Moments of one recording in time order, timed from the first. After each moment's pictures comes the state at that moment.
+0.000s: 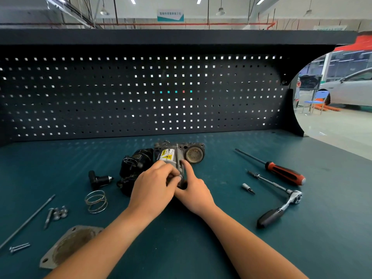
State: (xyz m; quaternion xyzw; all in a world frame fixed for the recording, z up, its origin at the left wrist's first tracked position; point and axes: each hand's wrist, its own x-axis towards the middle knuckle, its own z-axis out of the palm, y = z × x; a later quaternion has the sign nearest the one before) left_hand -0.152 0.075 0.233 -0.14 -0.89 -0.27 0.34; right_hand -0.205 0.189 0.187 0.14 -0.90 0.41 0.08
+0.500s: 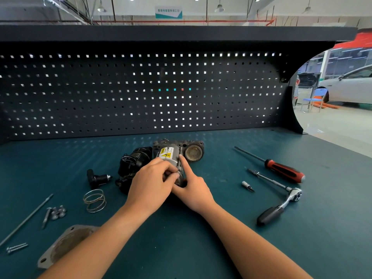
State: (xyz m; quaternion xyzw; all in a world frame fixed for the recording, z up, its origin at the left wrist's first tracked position) left_hand -0.156 0.072 0.236 -0.14 -0.89 -0.30 0.32; right_hand -0.209 0.190 0.185 0.15 -0.89 0.41 0.10
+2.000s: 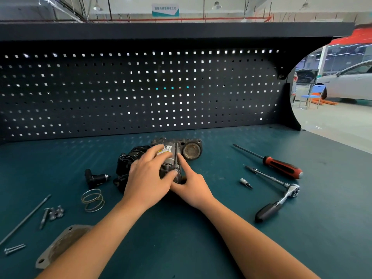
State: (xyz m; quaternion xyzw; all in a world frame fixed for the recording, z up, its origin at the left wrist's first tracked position) left_hand -0.162 0.068 0.238 -0.10 -0.91 -0.27 0.30; right_hand -0.210 0.194 0.187 0.17 -0.88 0.44 0.09
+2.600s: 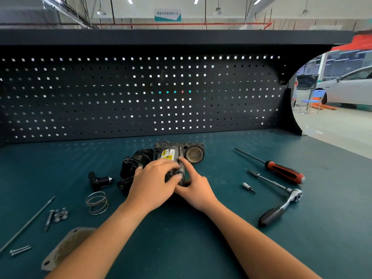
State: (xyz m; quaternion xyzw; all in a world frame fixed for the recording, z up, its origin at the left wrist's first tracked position) left_hand -0.164 0.066 0.241 -0.12 -0.93 -0.24 0.25; right_hand -0.213 0.196 0.189 0.17 -0.87 0.44 0.12
